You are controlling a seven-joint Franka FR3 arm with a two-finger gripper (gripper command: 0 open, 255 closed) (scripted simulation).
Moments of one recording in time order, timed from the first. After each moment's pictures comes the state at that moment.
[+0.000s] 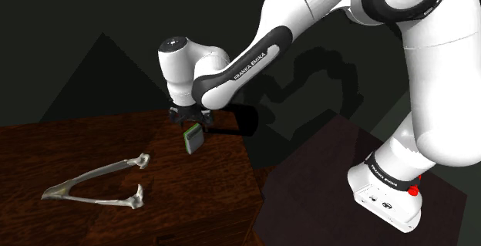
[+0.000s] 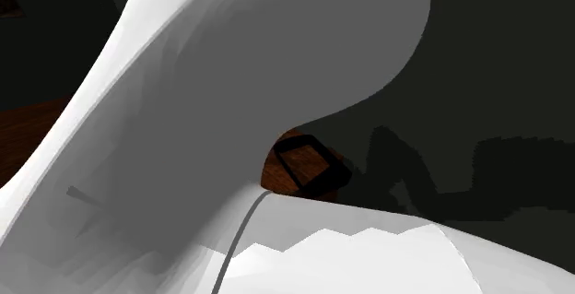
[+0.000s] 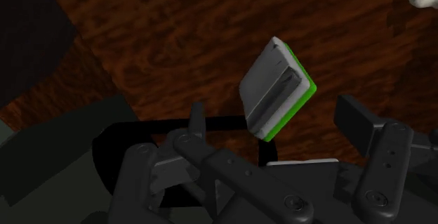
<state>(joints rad) 0.15 0.67 0.54 -1.77 -0.56 2.25 1.77</state>
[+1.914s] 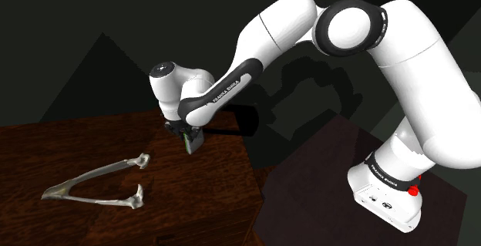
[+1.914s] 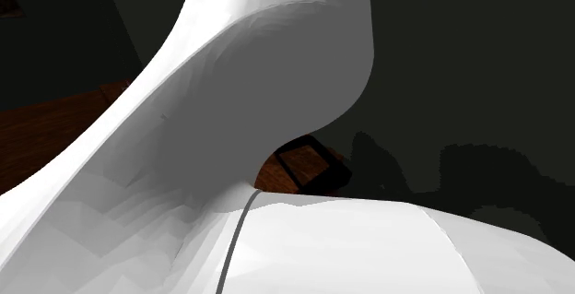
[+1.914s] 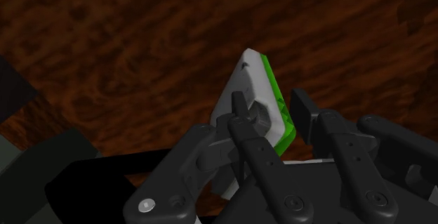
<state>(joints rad) 0.26 0.94 0.45 -1.50 -0.60 2.25 1.84</state>
